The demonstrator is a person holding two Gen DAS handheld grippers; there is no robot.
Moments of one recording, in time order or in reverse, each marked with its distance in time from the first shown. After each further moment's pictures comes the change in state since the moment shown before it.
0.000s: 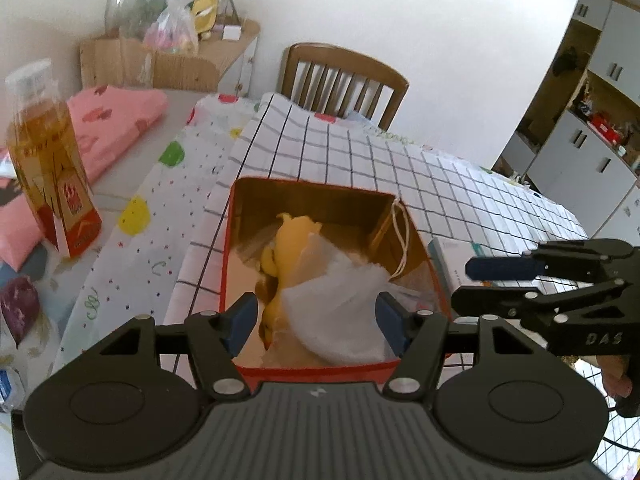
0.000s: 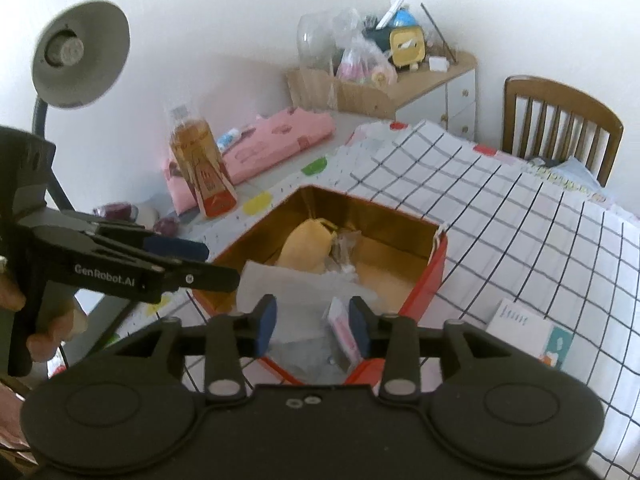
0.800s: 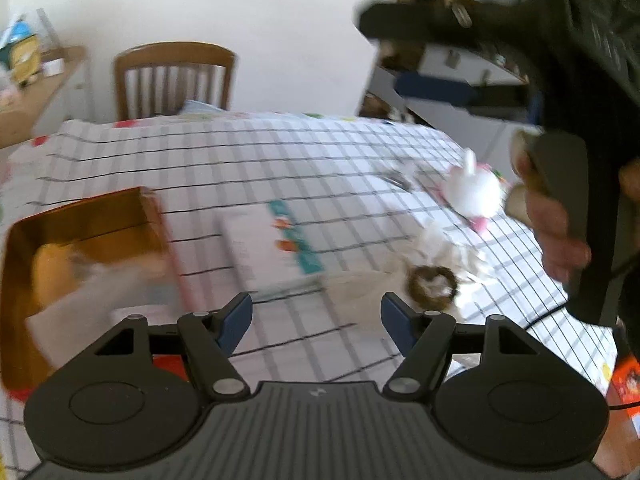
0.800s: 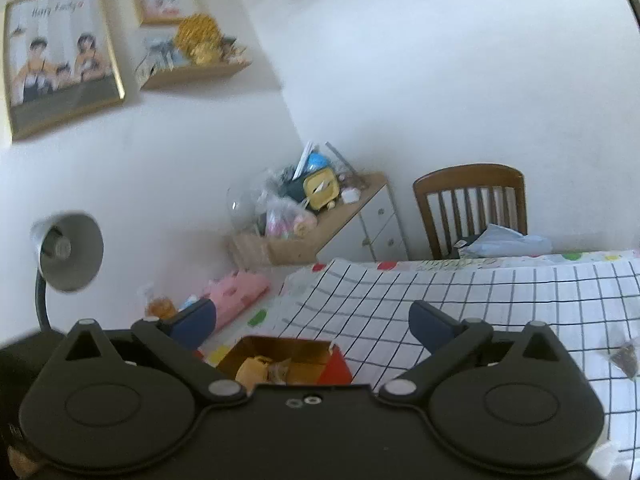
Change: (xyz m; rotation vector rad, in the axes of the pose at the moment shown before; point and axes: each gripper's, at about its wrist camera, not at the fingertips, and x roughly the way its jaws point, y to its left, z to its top) left arm 0.019 -0.168 -0.024 0.327 0.085 -0.294; right arm -0.139 -0.072 -0.025 0.254 -0.462 -0.092
